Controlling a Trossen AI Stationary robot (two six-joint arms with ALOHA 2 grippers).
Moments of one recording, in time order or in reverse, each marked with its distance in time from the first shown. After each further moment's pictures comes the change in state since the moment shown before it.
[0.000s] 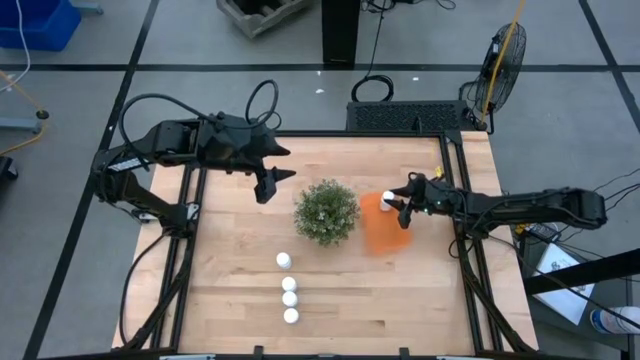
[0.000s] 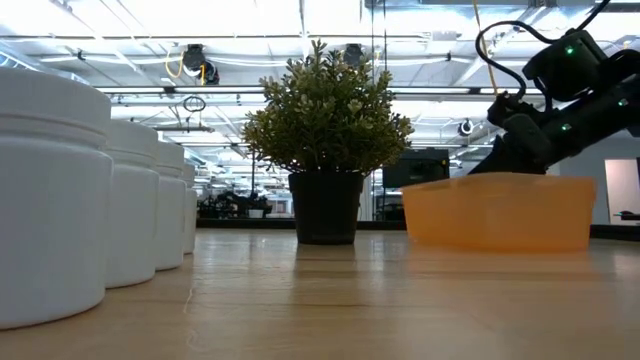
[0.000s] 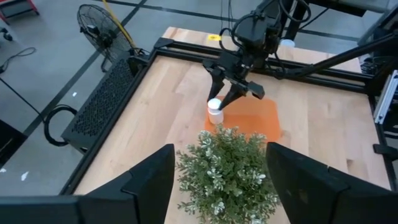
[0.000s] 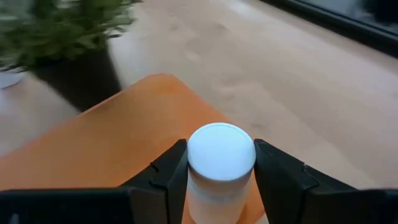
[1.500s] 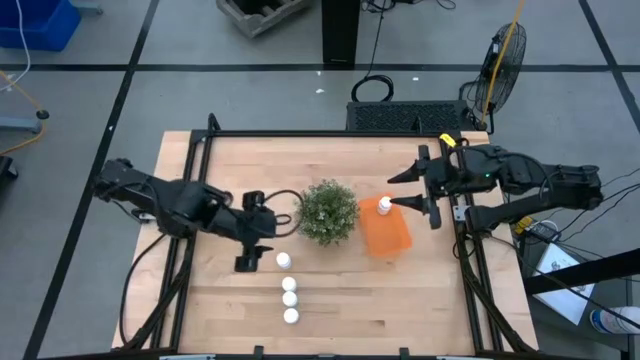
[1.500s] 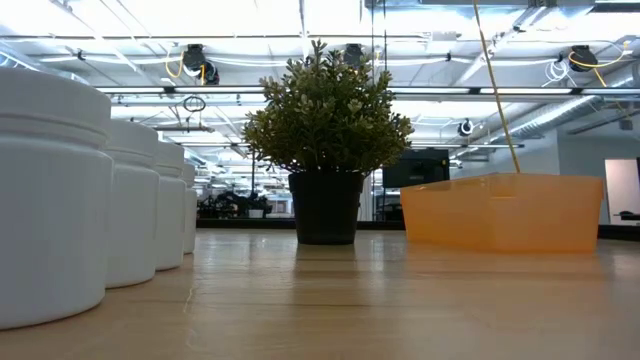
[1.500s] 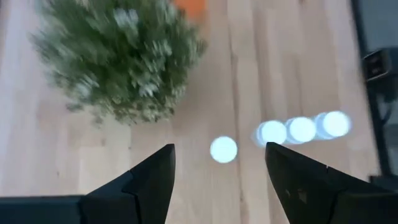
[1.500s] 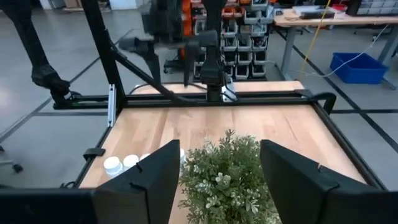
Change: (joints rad) left arm -0.387 -0.001 -0.347 -0.107 0.002 -0.121; right arm 0.304 0.025 1.041 -0.791 -0.108 -0.154
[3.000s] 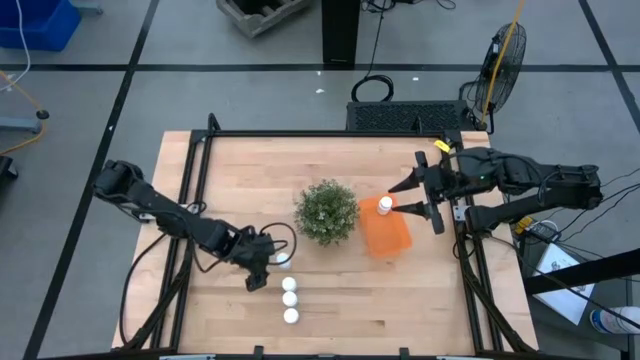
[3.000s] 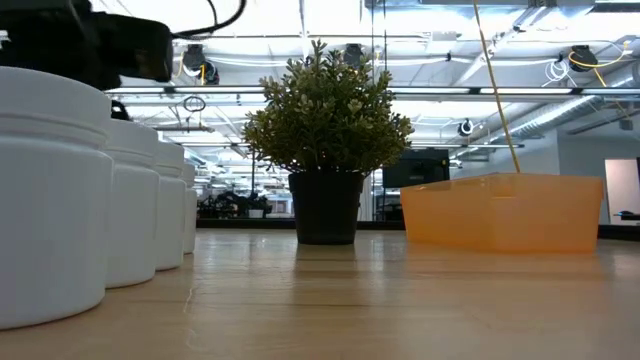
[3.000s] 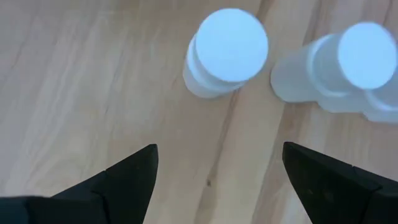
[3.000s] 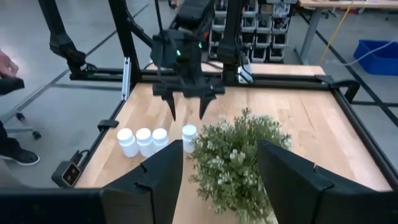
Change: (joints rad) left arm -0.102 -0.009 -0.716 0.577 0.066 -0.502; right arm 0.000 0.001 0.000 -0.088 -0.074 -0.050
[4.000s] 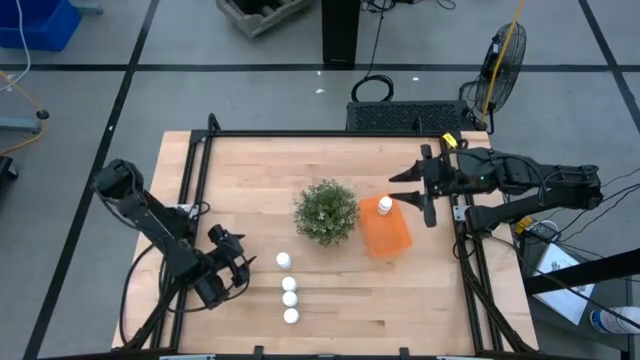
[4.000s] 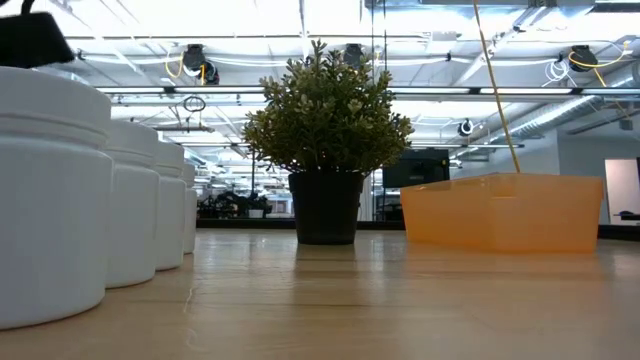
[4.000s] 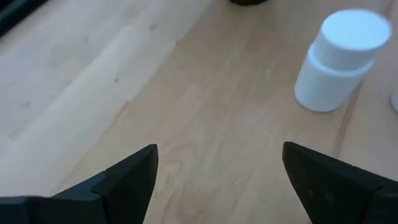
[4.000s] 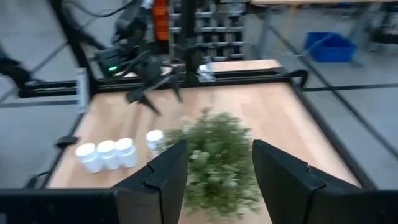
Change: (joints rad) left arm -0.409 0.000 -0.180 -0.174 -0.715 -0.559; right arm -0.002 0.000 0.000 0.006 0.200 0.067
